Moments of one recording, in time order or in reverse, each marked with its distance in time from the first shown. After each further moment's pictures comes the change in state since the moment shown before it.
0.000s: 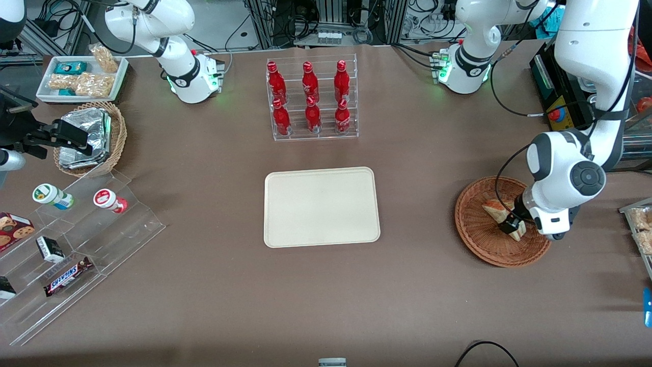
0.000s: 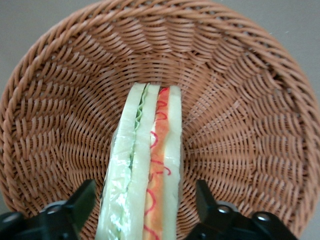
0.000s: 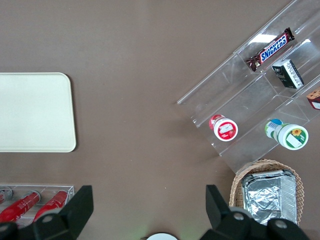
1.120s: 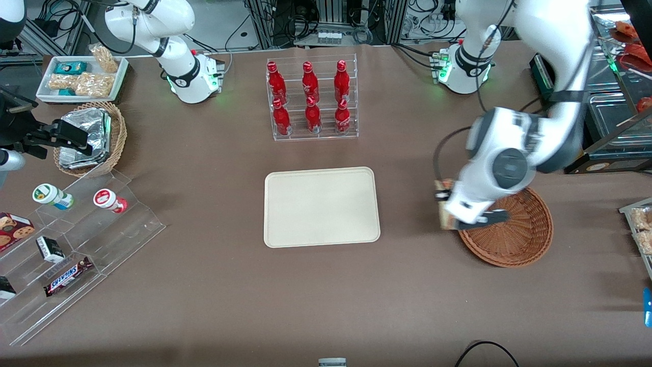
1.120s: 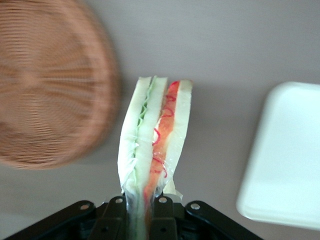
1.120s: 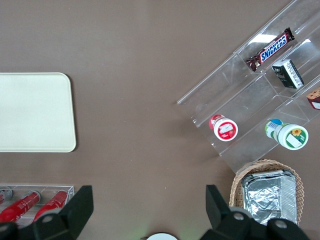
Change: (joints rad) arm -0.278 -0.045 -0.163 0.275 -0.042 -0.425 0.391
